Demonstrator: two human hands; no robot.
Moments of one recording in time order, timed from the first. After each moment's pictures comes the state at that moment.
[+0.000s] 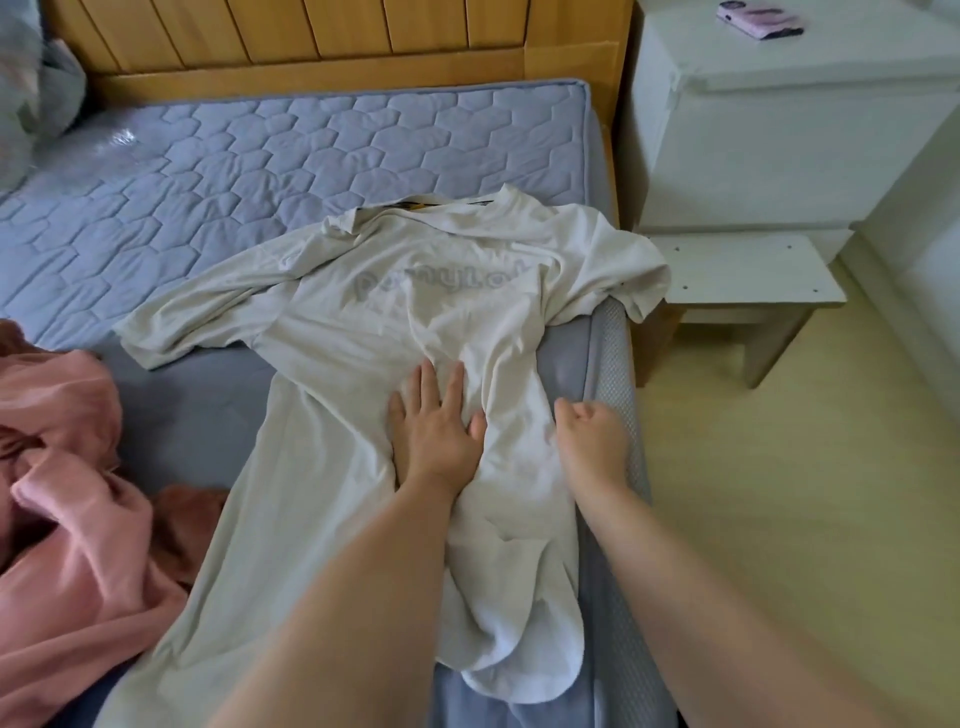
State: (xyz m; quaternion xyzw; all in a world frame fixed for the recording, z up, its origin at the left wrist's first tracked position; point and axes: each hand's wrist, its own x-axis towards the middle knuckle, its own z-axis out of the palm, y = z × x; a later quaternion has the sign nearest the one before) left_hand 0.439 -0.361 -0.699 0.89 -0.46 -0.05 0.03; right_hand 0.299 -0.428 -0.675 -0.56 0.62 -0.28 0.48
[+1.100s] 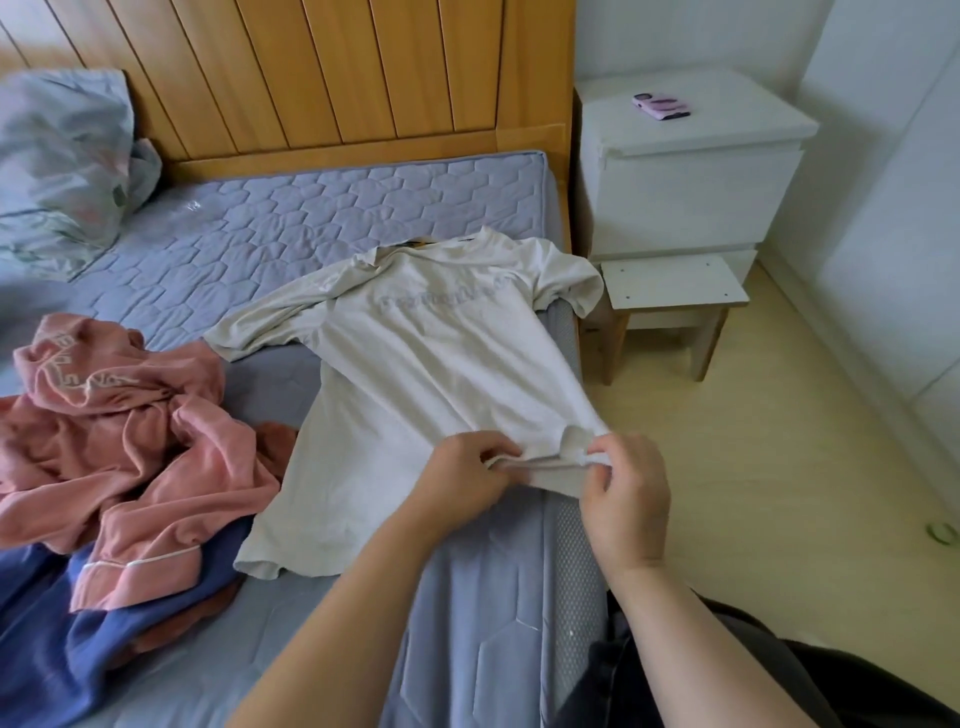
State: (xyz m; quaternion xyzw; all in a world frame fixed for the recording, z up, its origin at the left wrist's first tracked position) left_hand 0.317 -0.219 -0.582 0.76 -0.51 -0.26 0.31; right_hand 0.155 -0.277 -0.620 -0.75 0.46 -0.44 0.16
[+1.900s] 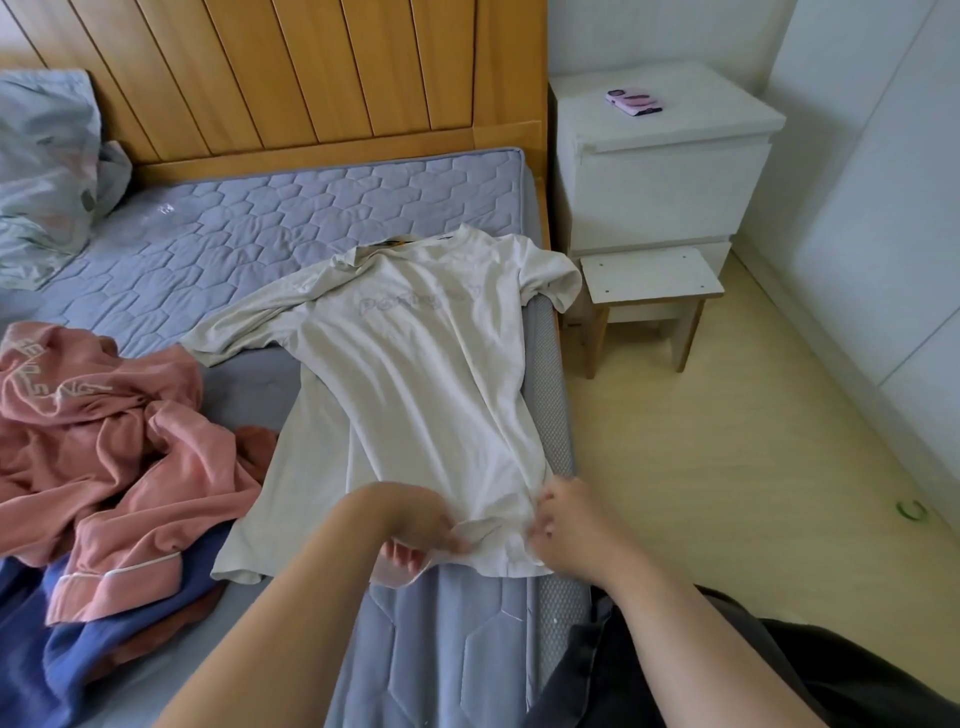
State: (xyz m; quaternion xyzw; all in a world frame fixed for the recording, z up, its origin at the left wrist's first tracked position) left_hand 0.343 -0.208 -0.579 0.70 -0.52 -0.43 -0.24; right_hand 0.146 -0.268 -0.634 -0.83 0.44 0.00 0.34
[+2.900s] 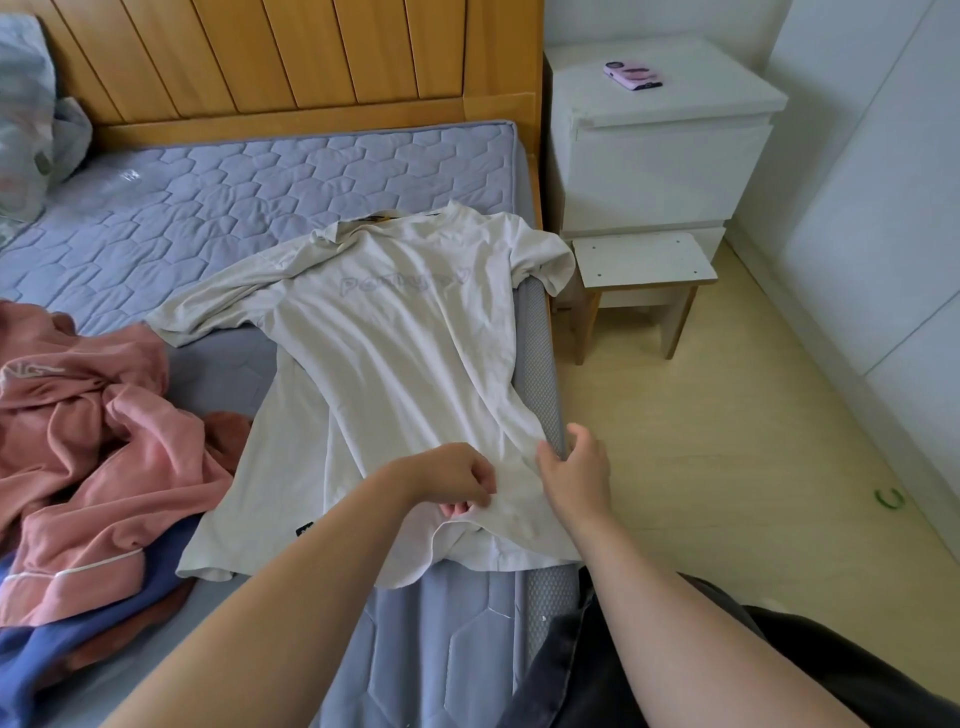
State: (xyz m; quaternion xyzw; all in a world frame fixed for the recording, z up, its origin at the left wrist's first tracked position) left_hand 0.332 -0.257 -0.618 0.69 -0.54 -0.48 0.02; right_hand 0.172 -0.297 -0.649 -0.60 0.62 -0.24 0.45
